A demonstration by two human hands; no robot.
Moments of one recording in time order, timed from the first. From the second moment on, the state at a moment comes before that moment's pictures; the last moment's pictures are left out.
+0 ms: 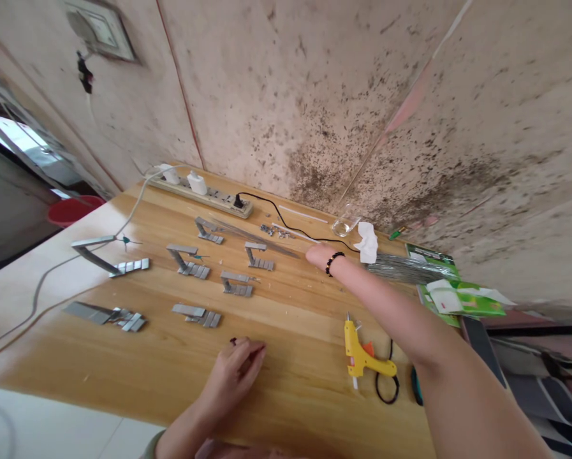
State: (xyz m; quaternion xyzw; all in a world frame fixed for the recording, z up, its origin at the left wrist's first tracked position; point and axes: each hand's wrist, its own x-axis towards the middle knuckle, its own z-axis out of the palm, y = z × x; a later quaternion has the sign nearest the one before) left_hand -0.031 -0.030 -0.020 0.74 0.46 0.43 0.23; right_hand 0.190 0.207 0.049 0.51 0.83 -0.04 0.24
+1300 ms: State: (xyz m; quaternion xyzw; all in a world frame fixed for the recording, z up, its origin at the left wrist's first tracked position) left_hand -0.033 -0.031 -0.023 0.76 0.47 0.40 0.22; right_hand 0.193 0.157 0.078 0.51 0.86 -0.05 0.03
